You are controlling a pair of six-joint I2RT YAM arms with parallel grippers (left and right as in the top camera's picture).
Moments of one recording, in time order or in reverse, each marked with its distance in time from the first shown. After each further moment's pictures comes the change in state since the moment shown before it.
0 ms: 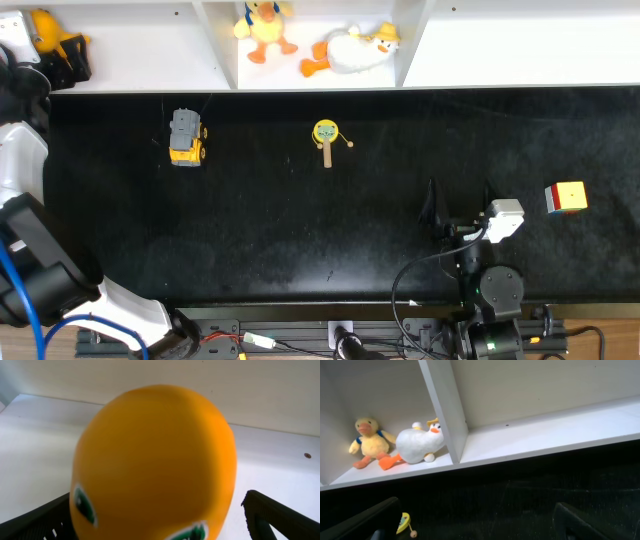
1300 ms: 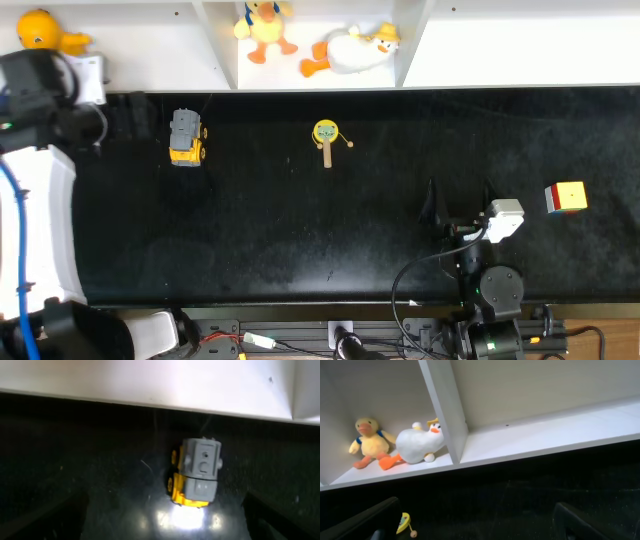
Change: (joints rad) left arm -0.265 -0.356 0.000 -0.900 -0.214 0.000; right arm 0.000 0.000 0.000 0.000 0.000 0.000
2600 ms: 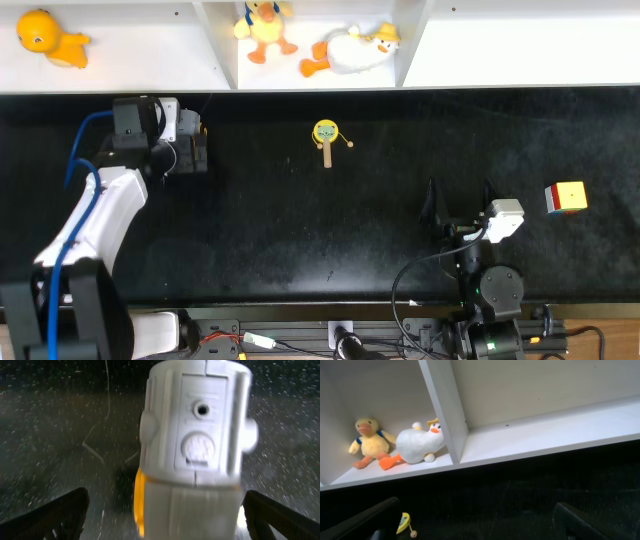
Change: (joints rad) left arm -0.180 0.067 -0.462 0.506 -0.166 -0.082; right arm 0.000 0.000 0.000 0.001 0.000 -0.001
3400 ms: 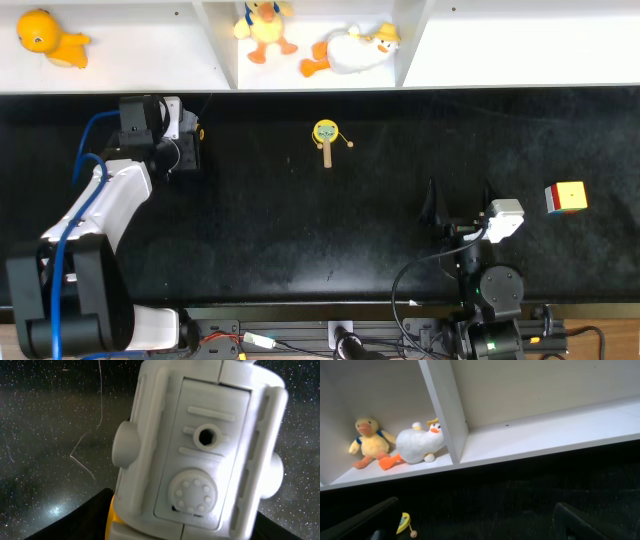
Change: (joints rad) left arm 0.000 0.066 0.000 0.051 -0.001 -0.019; right arm 0.000 0.000 0.000 -0.001 0.000 0.001
